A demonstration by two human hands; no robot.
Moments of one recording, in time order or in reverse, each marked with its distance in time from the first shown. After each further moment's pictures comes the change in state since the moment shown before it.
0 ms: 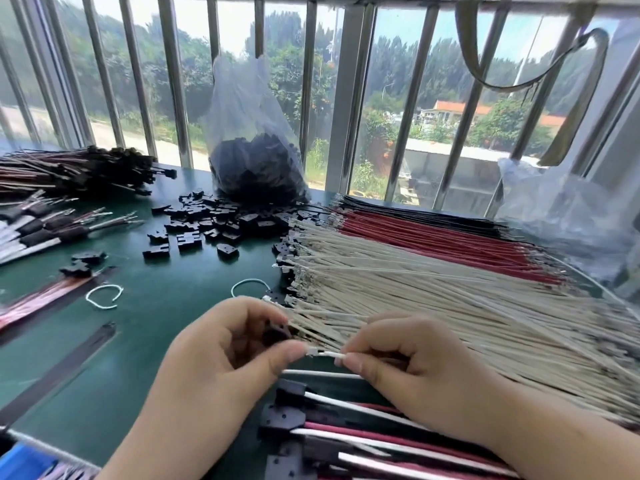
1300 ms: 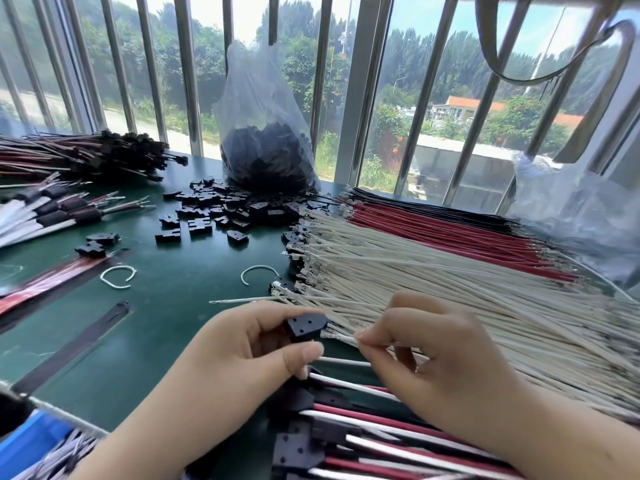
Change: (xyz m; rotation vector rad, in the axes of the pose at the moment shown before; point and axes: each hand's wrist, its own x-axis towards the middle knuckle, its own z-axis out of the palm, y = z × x) left_hand -0.004 0.011 -0.003 -0.133 -0.225 -0.167; right_hand -0.009 -0.009 0.002 -0.140 0.228 -0.212
